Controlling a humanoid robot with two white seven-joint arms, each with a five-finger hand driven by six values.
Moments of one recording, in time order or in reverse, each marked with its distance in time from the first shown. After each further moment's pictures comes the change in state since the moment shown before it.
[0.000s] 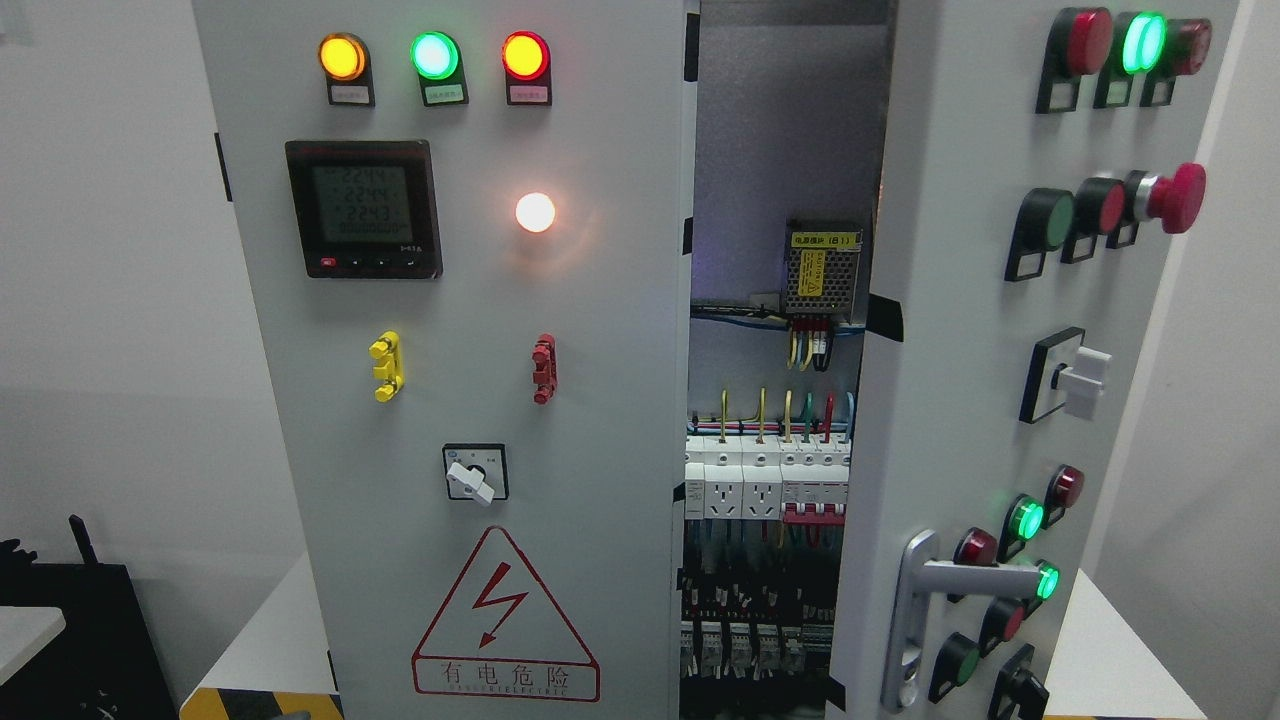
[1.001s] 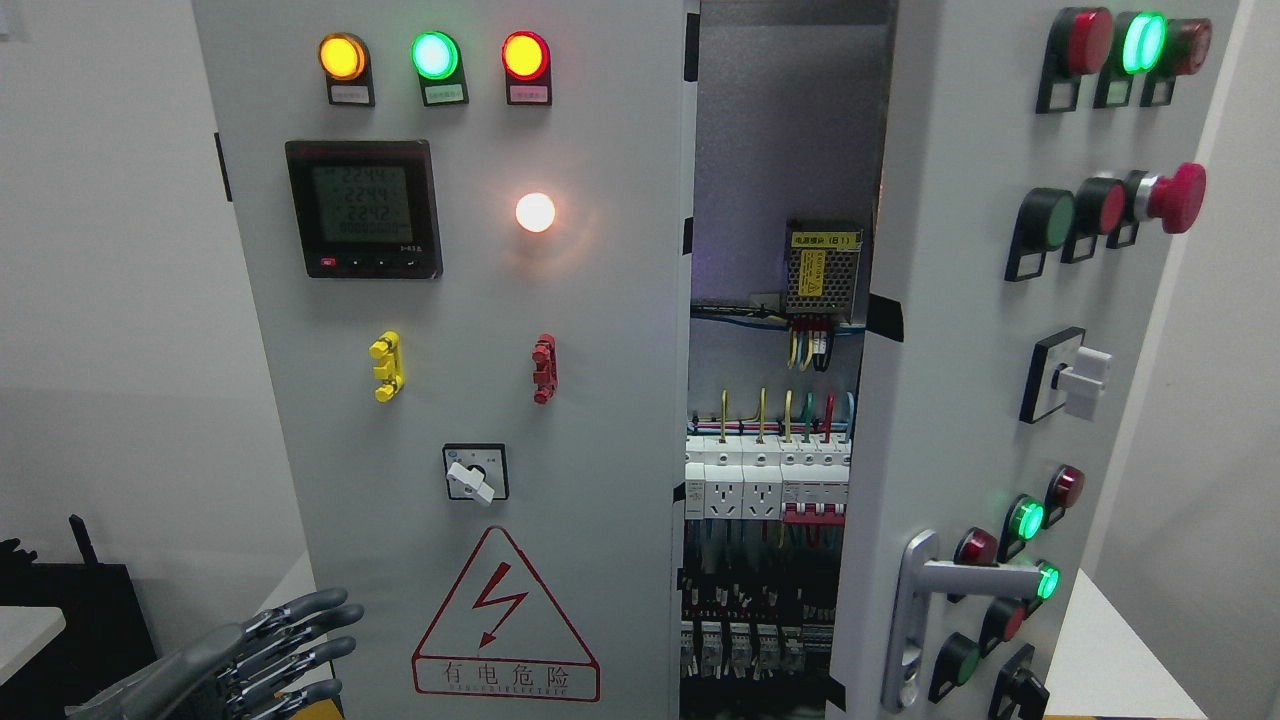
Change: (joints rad) left arm -0.211 0.114 -0.082 -0.068 0.151 0.022 -0.024; right arm 0.022 0.012 0.019 -0.003 0.000 -0.009 -0.006
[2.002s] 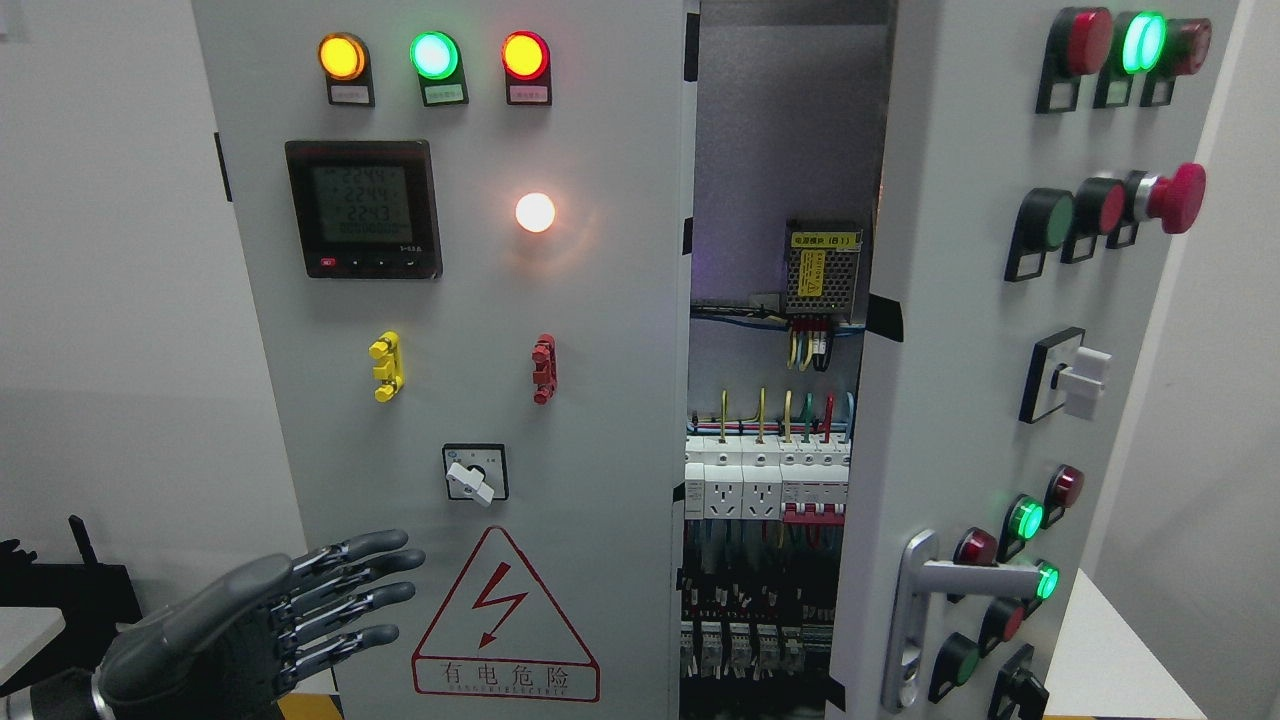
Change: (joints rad) left arm -0.425 0.059 -0.277 -0.036 0.145 0.056 -0.002; right arm 0.008 0.001 0.003 -0.002 0.000 -0.011 -0.003
